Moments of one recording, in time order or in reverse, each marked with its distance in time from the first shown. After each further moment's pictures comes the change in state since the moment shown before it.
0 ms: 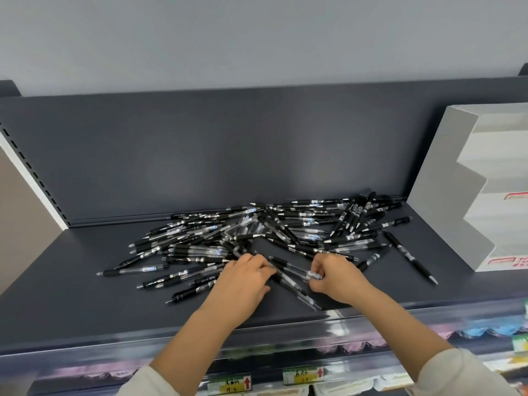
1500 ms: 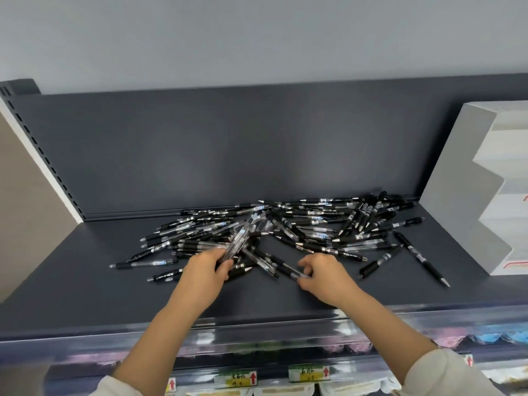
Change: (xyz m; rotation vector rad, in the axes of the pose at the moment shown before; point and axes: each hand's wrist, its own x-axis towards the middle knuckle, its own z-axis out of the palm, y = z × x) left_hand -0.031 -0.047 -0.017 -0.551 0.147 -0.548; right_hand 0.005 -0.024 0.018 0.077 0.046 -0.071
